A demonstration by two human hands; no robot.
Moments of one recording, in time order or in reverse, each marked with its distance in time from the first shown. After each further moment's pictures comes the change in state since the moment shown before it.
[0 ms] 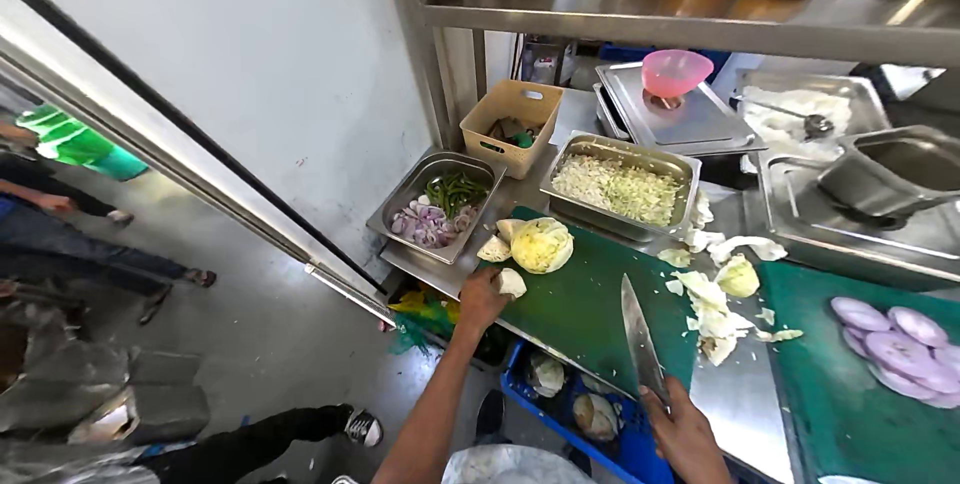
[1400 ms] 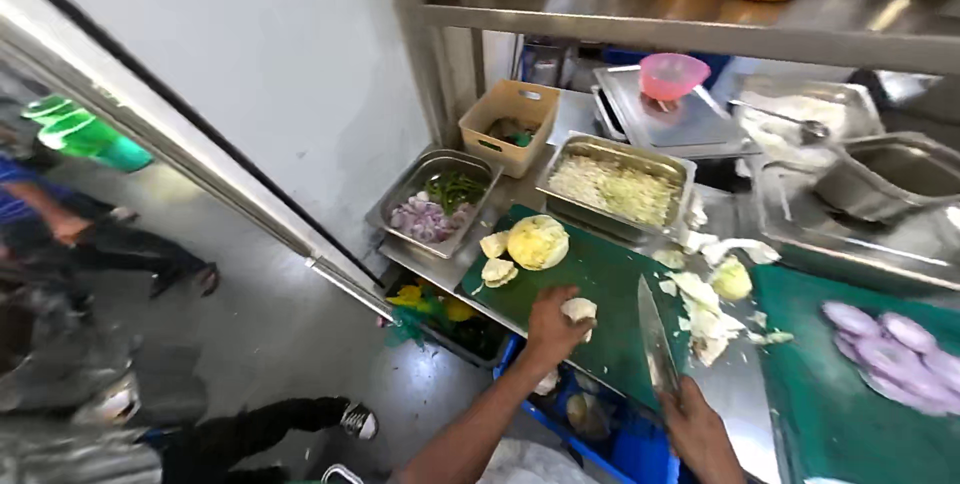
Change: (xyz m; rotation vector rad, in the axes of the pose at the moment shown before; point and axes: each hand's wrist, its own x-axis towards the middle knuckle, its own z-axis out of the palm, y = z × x) left_hand -0.060 0.106 0.072 -0.377 -0.033 0.163; right_hand 0.013 0.008 -0.028 -0.089 0.019 0.014
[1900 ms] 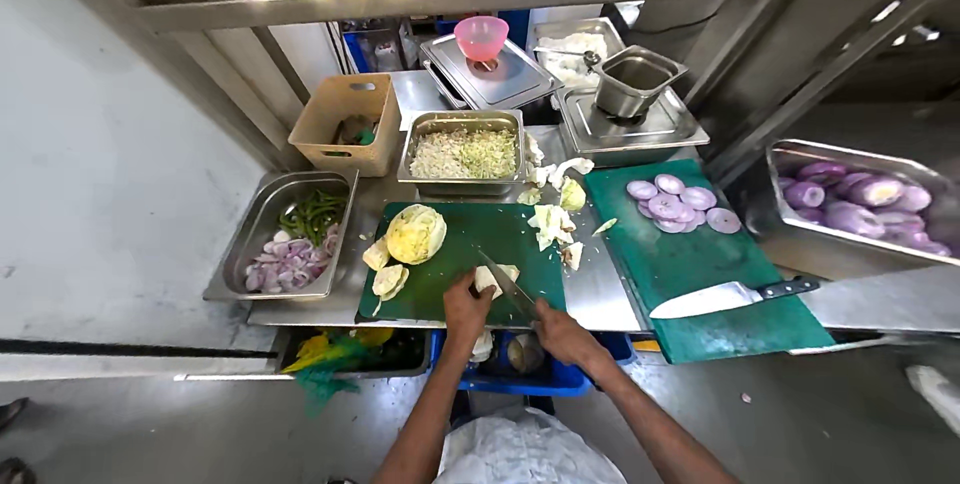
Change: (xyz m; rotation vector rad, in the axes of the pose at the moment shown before) left_hand 0.005 -0.021 0.040 0.298 -0.108 0.028; right_hand 0.009 -0.035 0.003 -0.260 -0.363 0.112
